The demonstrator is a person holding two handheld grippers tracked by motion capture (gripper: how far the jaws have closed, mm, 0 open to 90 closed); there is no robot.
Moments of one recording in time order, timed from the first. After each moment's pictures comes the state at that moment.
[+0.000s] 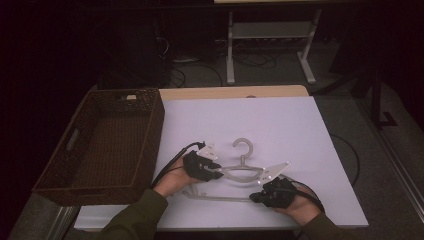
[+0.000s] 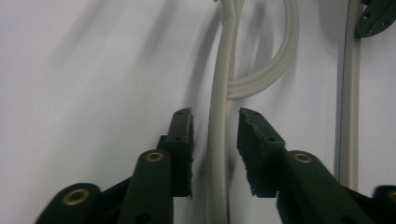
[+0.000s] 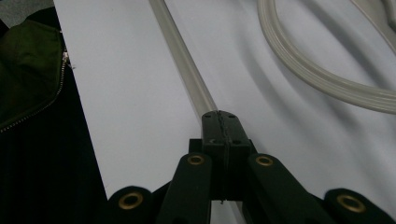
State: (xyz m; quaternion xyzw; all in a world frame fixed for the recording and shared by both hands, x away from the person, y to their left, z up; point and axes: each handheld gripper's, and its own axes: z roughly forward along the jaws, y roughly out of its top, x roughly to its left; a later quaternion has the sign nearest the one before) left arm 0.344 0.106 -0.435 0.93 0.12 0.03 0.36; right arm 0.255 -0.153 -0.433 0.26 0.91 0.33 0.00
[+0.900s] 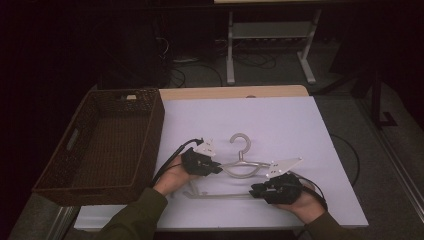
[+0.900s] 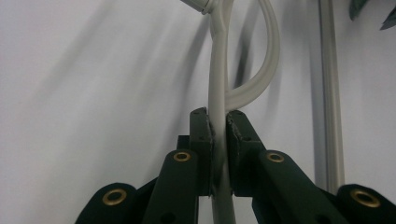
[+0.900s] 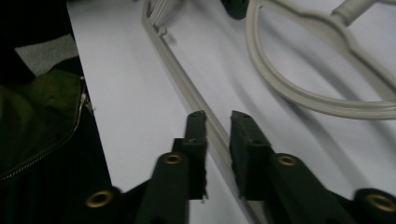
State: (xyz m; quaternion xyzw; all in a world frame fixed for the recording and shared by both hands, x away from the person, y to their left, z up) left arm 0.347 0.112 -0.422 0.92 0.11 0.03 0.37; right arm 0.256 -0.167 -0.413 0.27 0.88 0.40 0.02
